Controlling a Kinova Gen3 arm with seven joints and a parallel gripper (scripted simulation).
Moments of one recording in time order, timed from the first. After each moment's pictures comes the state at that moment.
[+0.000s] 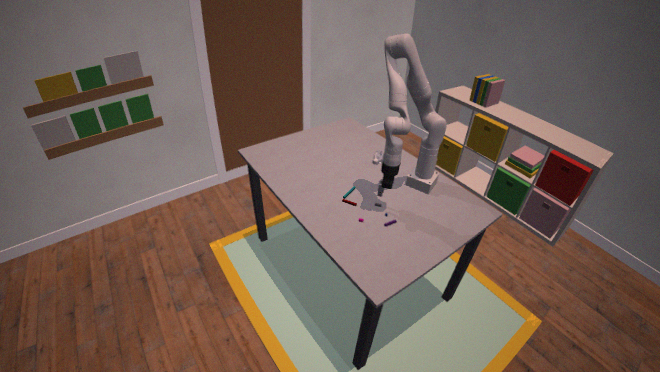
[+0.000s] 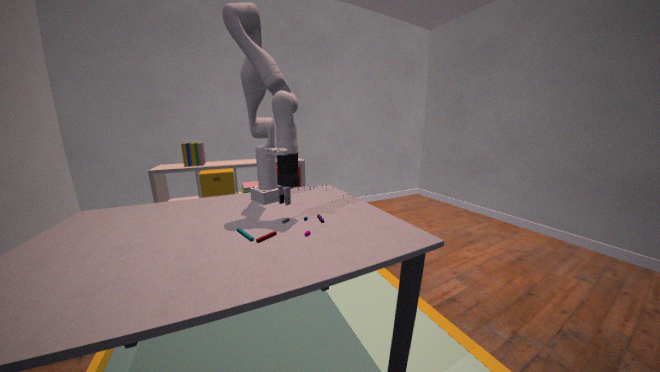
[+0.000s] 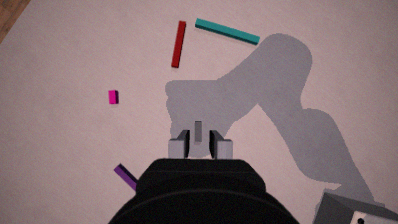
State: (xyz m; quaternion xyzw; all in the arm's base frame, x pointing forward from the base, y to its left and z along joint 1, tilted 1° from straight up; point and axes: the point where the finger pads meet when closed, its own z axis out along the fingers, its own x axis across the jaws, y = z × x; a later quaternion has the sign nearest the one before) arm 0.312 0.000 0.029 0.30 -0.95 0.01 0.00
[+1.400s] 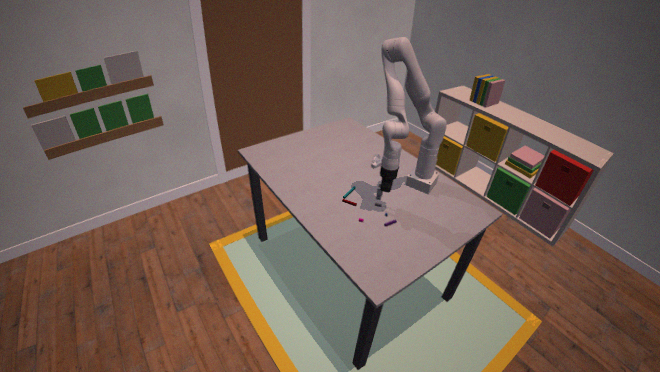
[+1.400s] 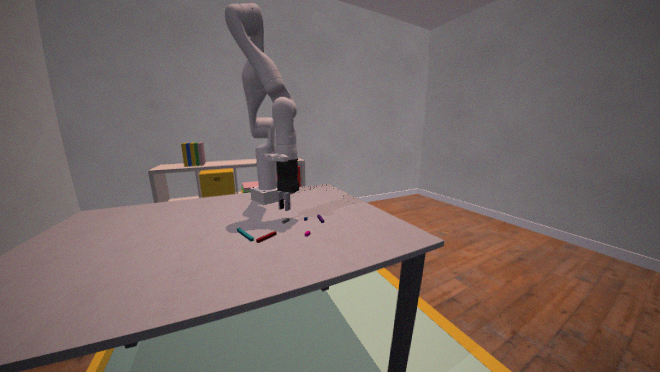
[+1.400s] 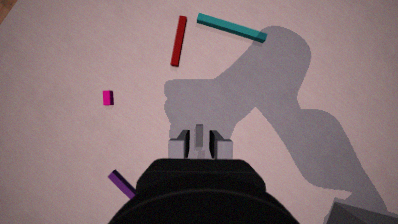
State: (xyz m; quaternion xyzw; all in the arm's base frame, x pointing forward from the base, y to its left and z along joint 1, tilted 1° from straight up) arm 0.314 -0.002 0.009 0.30 -0.95 0.01 0.00
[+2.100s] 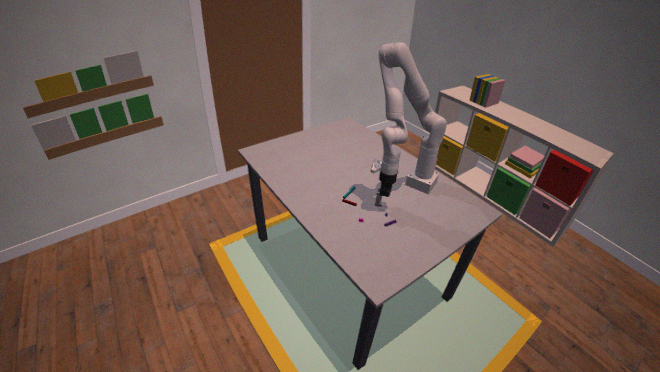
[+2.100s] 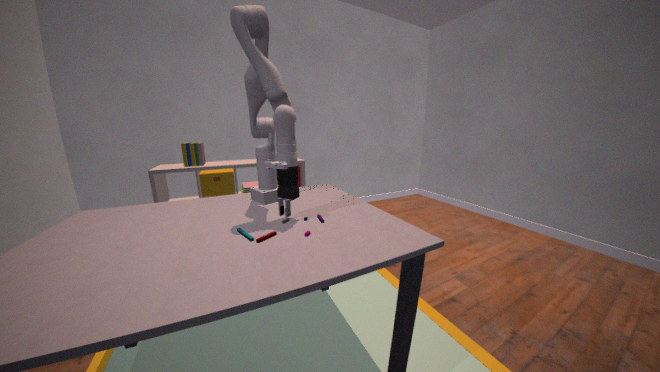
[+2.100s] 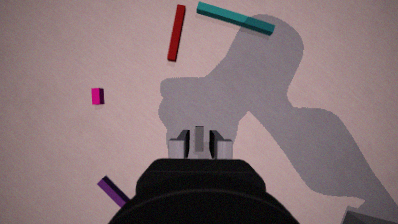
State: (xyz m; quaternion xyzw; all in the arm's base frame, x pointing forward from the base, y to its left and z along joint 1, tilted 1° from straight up) arm 0.314 -0.003 -0.015 0.31 -0.95 0.01 0.00
